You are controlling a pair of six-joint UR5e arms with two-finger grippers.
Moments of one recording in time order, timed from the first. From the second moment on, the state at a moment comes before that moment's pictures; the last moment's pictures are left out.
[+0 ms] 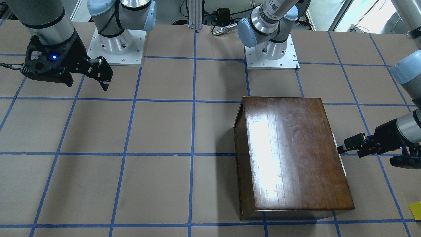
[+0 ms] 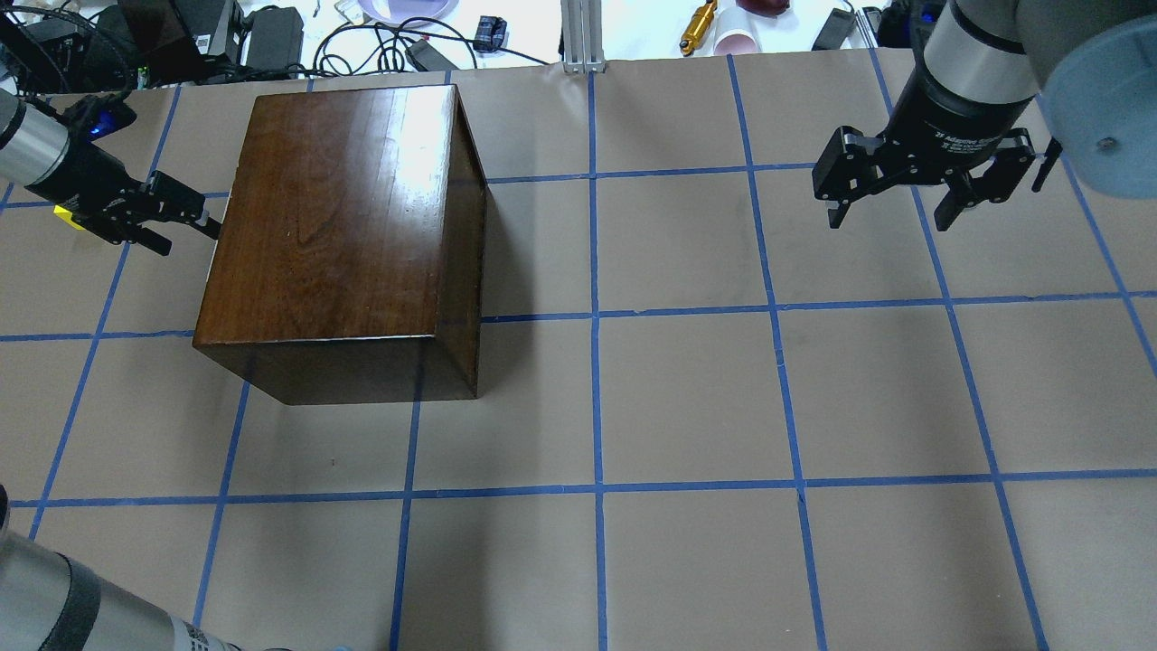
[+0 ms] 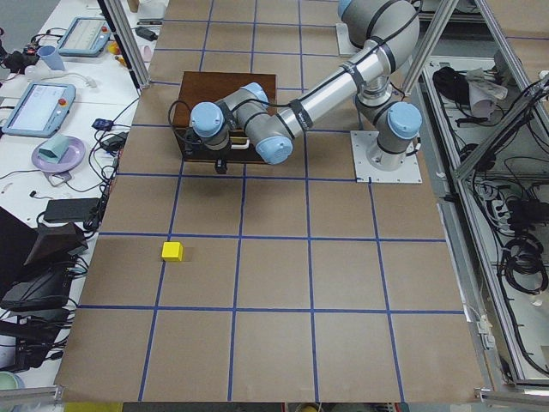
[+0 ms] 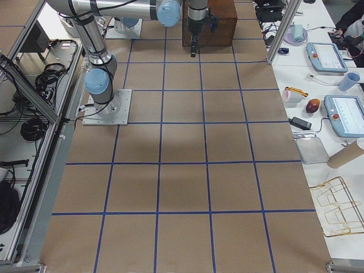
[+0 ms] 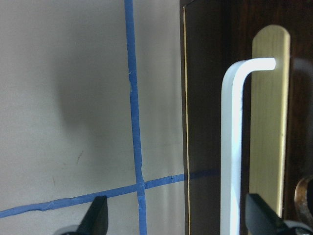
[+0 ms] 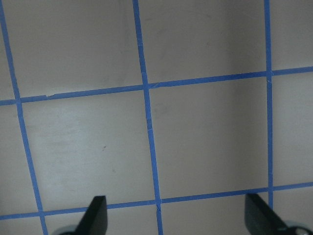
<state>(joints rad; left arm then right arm) -1.04 -1.97 -1.54 -1.39 1.28 0.57 1.52 -1.59 1.63 -1.60 -1.59 0.04</state>
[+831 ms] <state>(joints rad) -1.06 -1.99 -1.54 -1.38 1.30 0.56 1.52 -1.59 1.63 -1.60 -1.59 0.04</state>
